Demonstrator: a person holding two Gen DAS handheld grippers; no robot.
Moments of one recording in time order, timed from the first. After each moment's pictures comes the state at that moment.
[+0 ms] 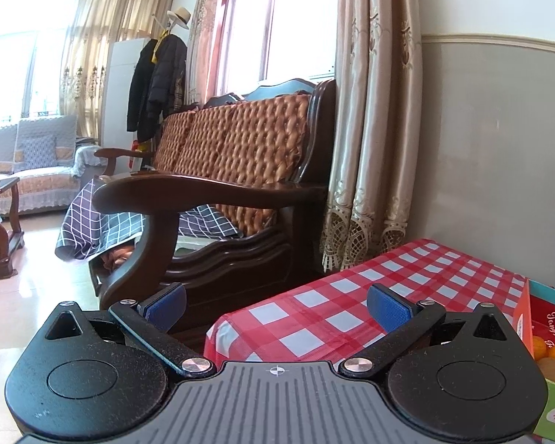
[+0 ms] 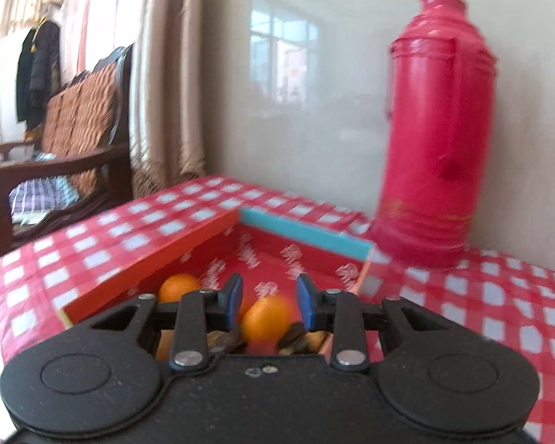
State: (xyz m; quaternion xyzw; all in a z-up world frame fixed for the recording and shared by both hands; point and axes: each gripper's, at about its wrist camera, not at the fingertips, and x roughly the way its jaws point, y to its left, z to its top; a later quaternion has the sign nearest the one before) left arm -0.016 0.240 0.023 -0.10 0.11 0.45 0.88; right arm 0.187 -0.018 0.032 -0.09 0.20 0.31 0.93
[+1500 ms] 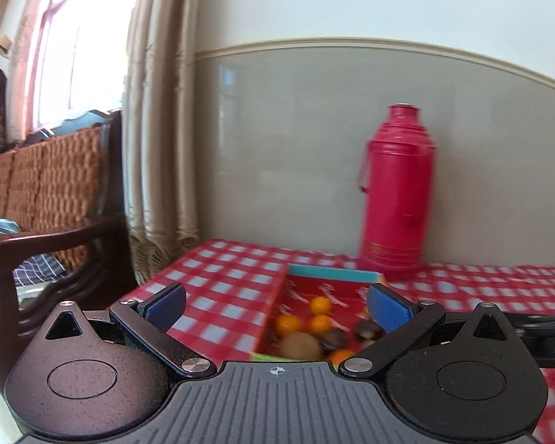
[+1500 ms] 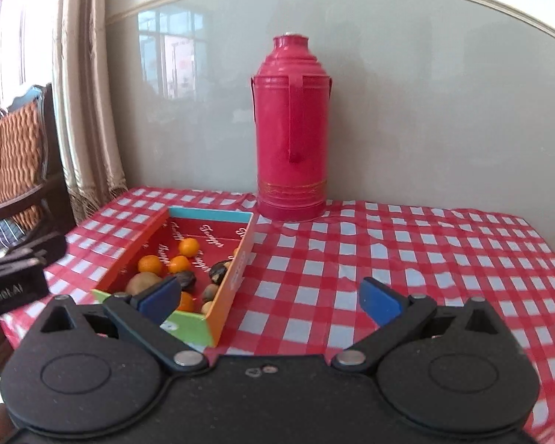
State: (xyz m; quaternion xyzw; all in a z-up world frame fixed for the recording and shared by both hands) left arm -0.020 0.084 0.120 -0.03 0.14 0.16 0.98; right arm 0.029 -0.106 0.110 -0.01 0.24 0.12 0.96
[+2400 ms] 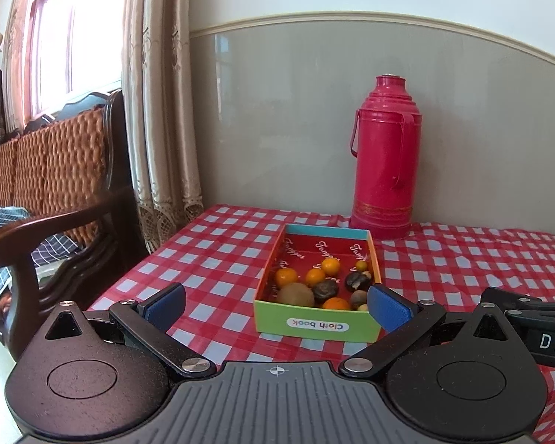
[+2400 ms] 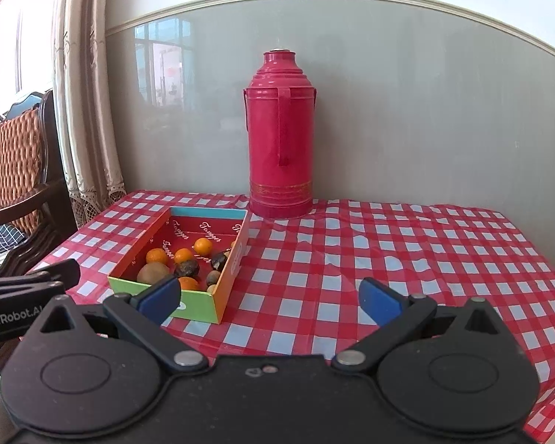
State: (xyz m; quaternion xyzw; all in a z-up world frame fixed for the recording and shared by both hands) left arm -0.060 0.068 0.135 -0.01 0.20 0.16 0.96; right arm -0.021 -0.105 0.117 -0.02 0.23 0.10 0.97
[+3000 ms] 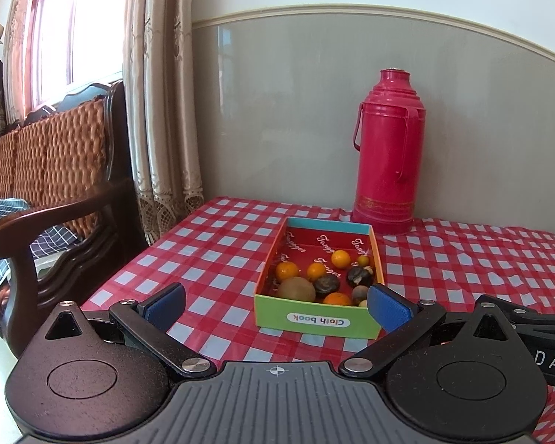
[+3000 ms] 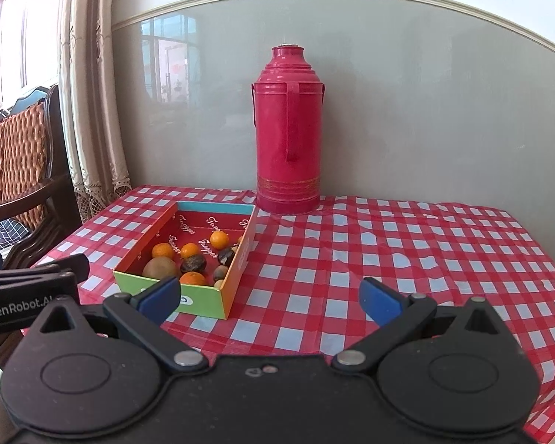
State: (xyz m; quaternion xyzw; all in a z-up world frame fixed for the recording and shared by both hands) left arm -0.054 0.072 0.132 -0.02 0.22 0.17 0.96; right arm -0.020 -0.102 0.114 -0.02 0.23 0.11 0.97
